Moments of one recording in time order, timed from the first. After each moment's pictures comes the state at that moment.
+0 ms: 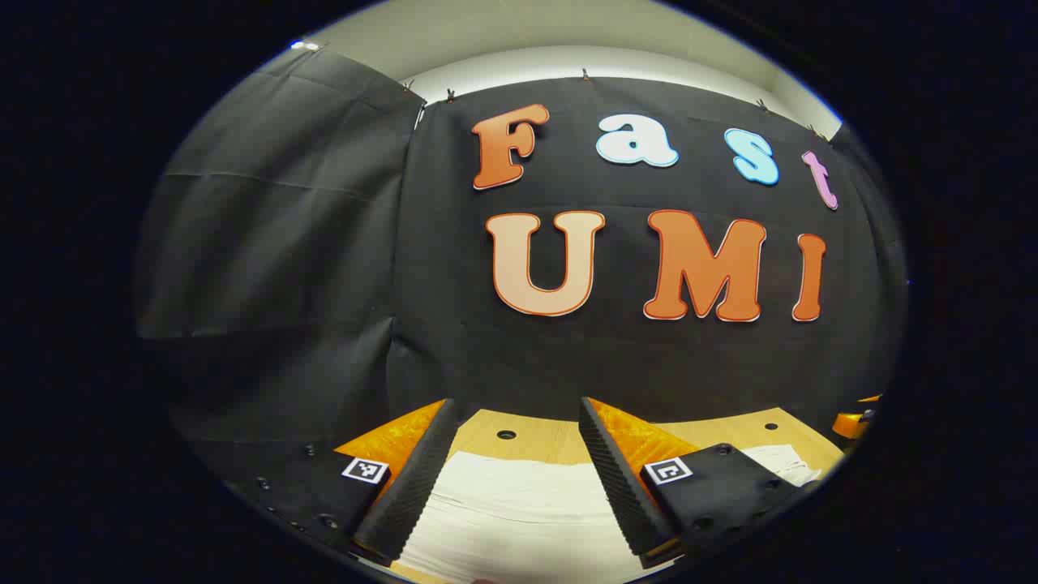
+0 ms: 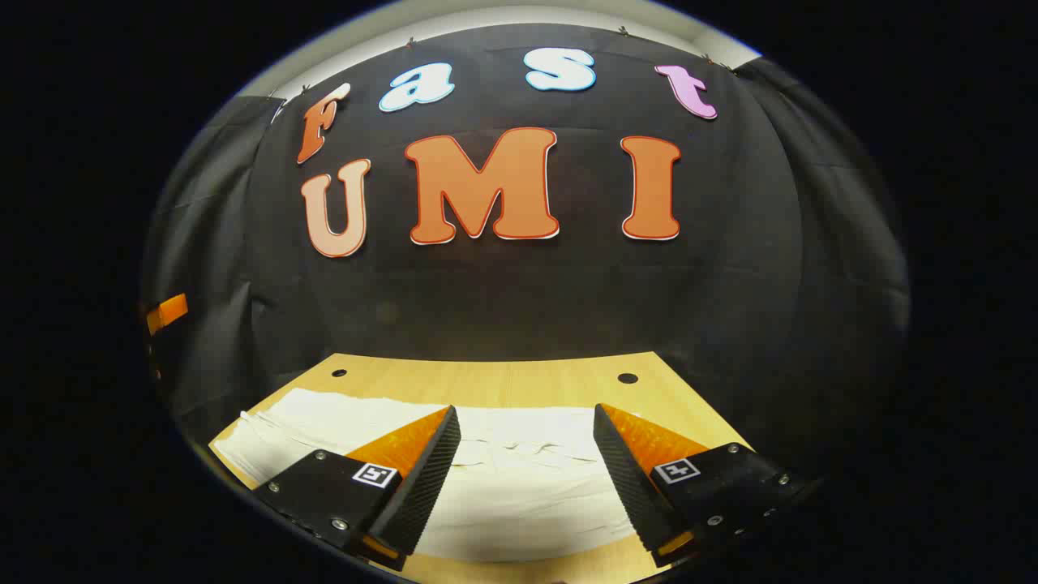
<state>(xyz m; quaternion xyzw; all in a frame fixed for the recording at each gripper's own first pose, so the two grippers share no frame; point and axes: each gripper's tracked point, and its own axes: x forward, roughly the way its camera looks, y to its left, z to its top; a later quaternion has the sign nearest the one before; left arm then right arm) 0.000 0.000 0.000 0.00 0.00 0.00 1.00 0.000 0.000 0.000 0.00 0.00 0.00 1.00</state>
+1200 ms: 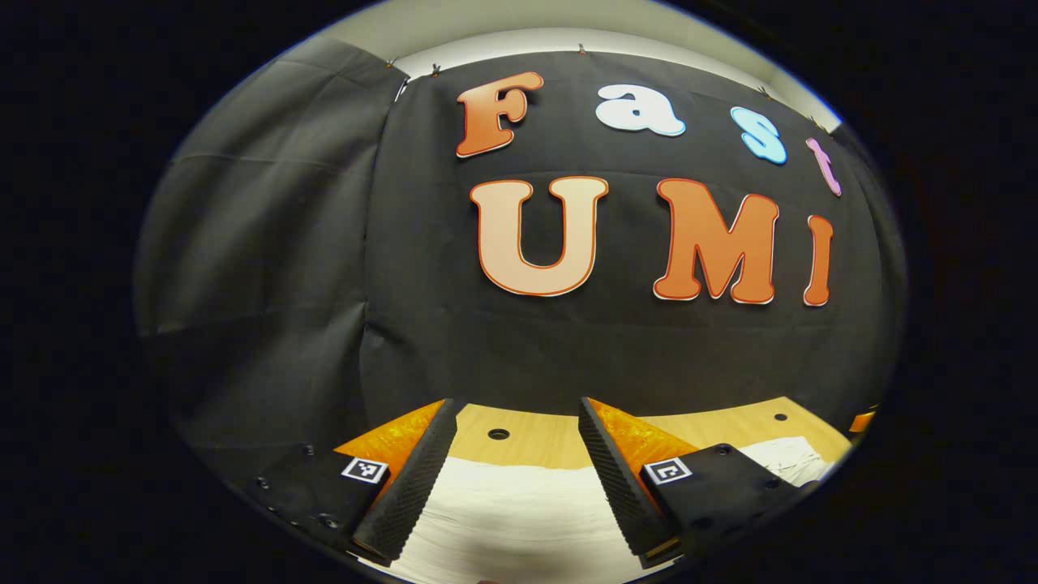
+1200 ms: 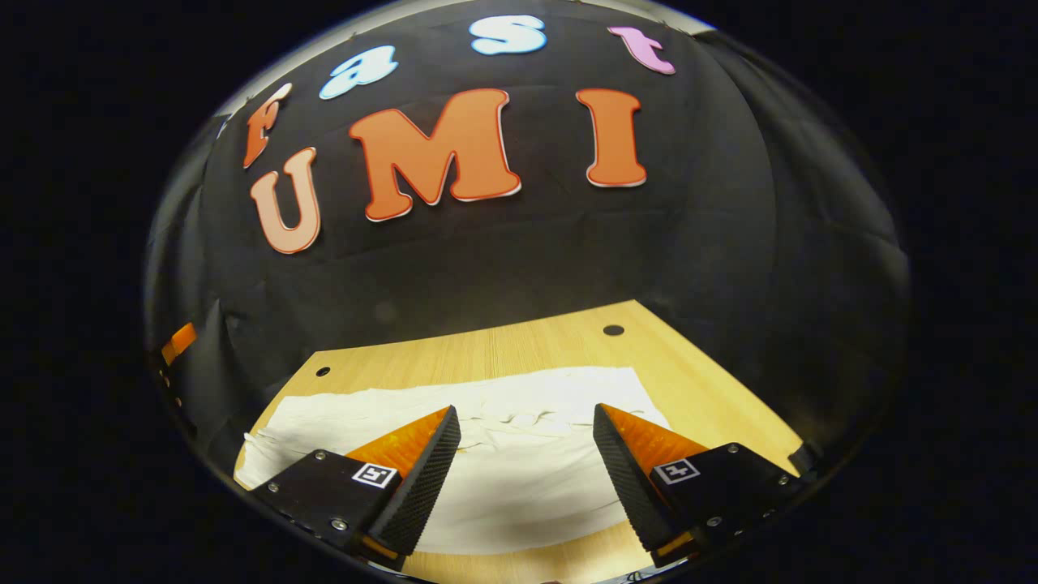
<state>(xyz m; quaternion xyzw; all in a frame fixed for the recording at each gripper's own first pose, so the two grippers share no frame) 0.102 0.009 -0.023 0.02 0.03 -0.03 1.00 0.011 -0.003 -0.047 0.10 0.10 -0.05 0.99</state>
